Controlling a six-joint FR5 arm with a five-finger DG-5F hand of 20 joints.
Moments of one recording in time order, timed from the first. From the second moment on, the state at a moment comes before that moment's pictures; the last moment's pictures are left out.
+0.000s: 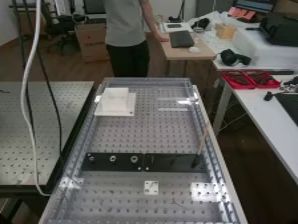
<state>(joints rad) 1.51 -1.58 -1.57 -3.12 -1.67 -0.69</state>
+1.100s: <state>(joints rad) 1.50 -1.59 -1.57 -3.11 -1.67 -0.69</state>
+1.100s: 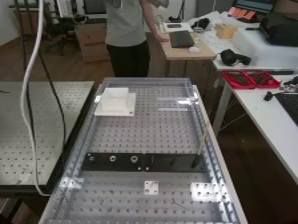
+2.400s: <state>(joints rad) 1.42 -1.78 -1.87 -2.74 -1.55 -0.53</state>
